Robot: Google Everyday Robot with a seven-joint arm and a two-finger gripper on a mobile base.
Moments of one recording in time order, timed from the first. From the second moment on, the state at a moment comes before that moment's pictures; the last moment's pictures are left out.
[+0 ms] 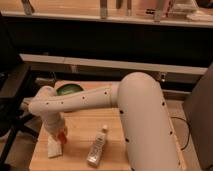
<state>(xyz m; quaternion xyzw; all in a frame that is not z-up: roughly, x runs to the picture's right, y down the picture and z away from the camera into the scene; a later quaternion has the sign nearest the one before) -0.229 0.240 0.752 -0.19 -0.36 -0.82 0.40</state>
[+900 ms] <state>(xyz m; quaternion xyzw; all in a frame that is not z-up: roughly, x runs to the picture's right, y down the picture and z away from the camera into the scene) -0.235 0.242 0.757 -0.19 -0.37 -0.82 0.40</state>
